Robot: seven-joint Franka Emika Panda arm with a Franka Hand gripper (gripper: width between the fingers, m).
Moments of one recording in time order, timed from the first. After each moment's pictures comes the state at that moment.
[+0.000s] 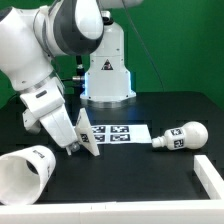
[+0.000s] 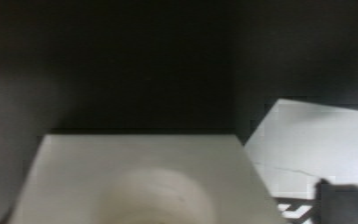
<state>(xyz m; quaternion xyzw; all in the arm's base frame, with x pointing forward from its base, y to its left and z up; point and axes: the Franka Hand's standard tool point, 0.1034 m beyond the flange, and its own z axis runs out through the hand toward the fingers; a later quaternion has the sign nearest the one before) 0.383 -0.103 0.008 -0.60 -0.77 -0.09 0.20</state>
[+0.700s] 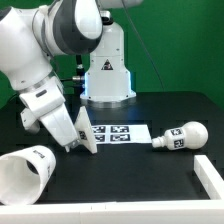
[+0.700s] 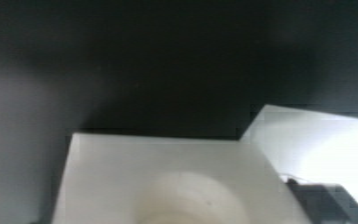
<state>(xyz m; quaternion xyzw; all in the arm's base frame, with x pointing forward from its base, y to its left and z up) 0.382 -0.106 0.017 -0.56 -0.80 -0.09 0.20</state>
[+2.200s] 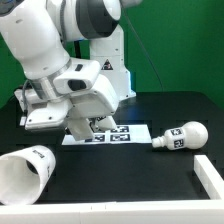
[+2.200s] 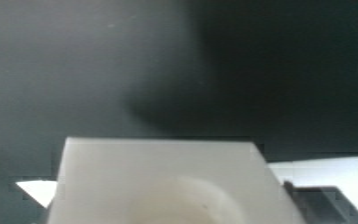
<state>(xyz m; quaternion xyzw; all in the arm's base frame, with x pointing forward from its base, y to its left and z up) 0.411 -0.078 0.037 -0.18 -0.96 -0.13 0.17</state>
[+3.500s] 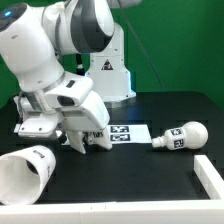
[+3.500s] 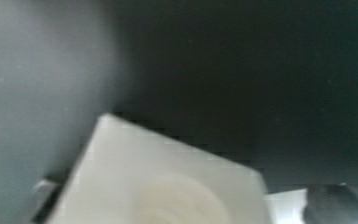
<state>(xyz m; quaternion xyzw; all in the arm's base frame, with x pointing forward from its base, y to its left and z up) 0.401 -0.094 0.011 -0.25 -0.95 -0.11 0.17</state>
